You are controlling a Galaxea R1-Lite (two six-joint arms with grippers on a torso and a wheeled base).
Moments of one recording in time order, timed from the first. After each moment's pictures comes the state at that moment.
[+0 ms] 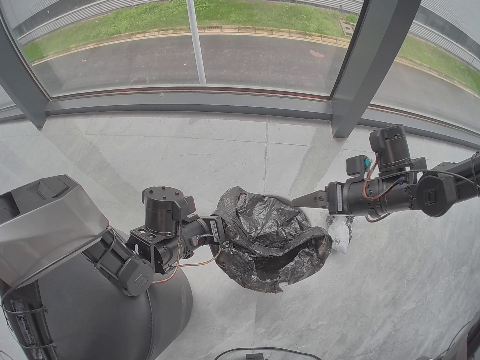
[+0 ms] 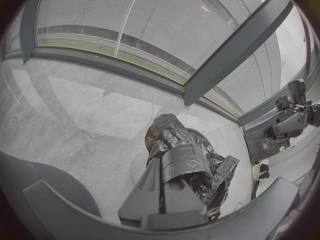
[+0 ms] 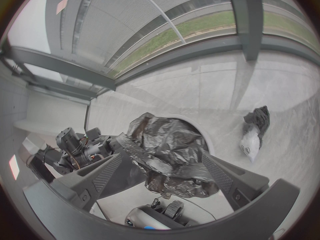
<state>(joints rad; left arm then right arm) -0.52 2.17 -0.85 -0.96 -0.01 -0.36 0.40 1.85 -1.08 -0.16 0.35 0.33</state>
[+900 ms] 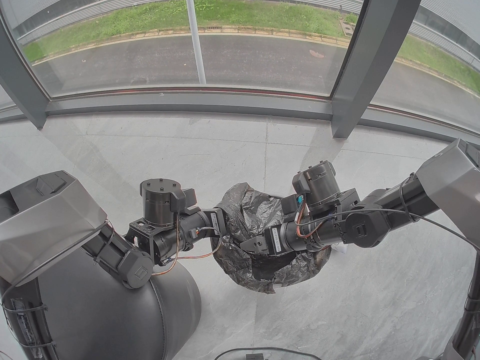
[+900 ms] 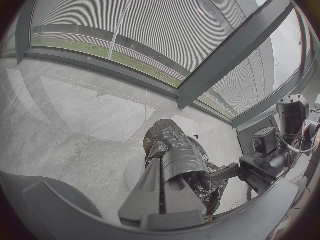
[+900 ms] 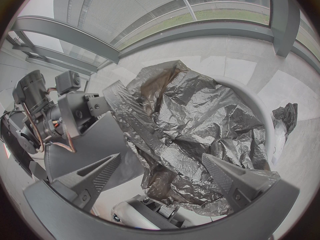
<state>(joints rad) -0.49 2.18 -0.90 -0.95 -0.09 -0.35 0.61 2.12 -1.22 -0.16 0.22 0.27</state>
